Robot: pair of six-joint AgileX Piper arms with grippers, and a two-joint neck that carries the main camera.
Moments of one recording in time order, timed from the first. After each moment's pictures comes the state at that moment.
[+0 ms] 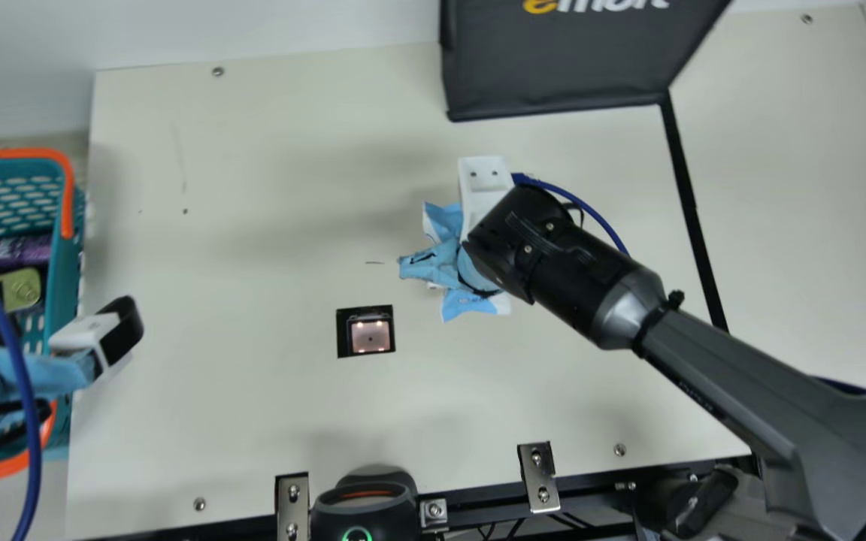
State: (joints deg) left arm -4.0 49.4 -53.6 -6.6 61.7 -2.1; right arm 35.9 92.1 -66.2 -5.2 54.2 44.7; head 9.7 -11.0
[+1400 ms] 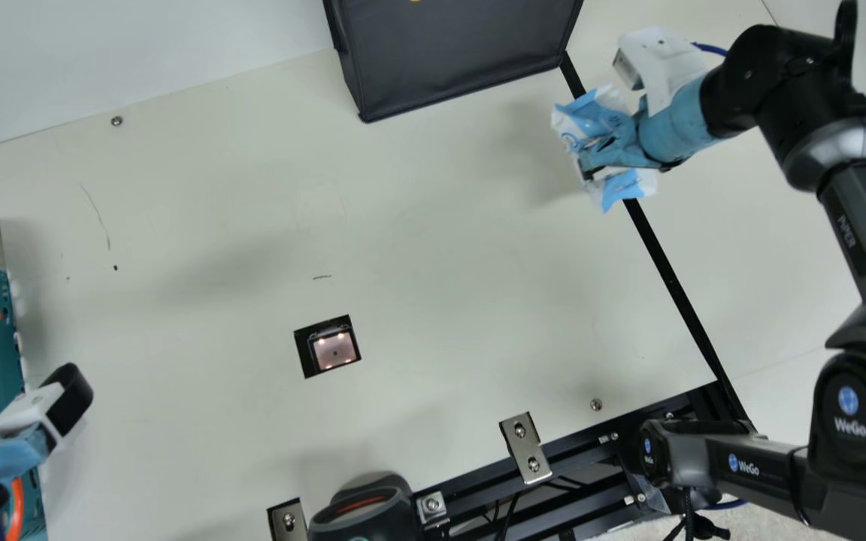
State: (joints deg) left arm -4.0 49.4 -53.6 -6.6 61.7 -2.1; right arm -21.1 88.2 -65.8 13.2 57.2 -24.4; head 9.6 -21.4
